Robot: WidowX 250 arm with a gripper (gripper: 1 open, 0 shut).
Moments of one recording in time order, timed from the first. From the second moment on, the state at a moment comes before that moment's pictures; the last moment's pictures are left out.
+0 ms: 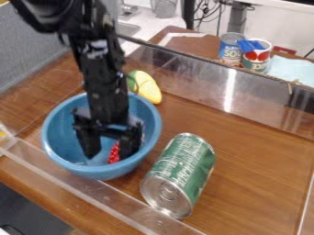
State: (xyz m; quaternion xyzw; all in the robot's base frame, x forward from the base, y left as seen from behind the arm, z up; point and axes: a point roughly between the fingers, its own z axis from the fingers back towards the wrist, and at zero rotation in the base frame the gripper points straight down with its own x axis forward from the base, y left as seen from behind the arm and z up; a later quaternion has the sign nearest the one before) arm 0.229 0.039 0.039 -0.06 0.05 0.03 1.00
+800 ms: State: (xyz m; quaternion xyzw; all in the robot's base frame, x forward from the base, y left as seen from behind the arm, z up) arm 0.249 0.037 0.046 -0.06 0.04 0.01 1.00
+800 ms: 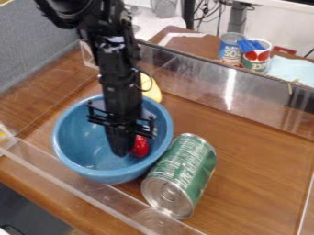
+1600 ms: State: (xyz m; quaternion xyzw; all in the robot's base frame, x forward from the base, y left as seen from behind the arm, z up) arm 0.276 0.060 0.101 -0.06 0.01 -0.03 1.00
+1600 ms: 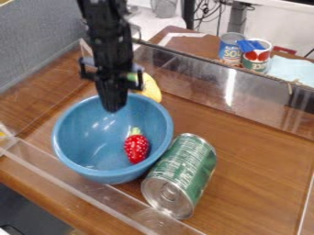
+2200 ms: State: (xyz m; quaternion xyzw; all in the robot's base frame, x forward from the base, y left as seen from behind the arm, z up) arm 0.294 0.069 0.134 -0.06 -0.03 -0.04 1.00
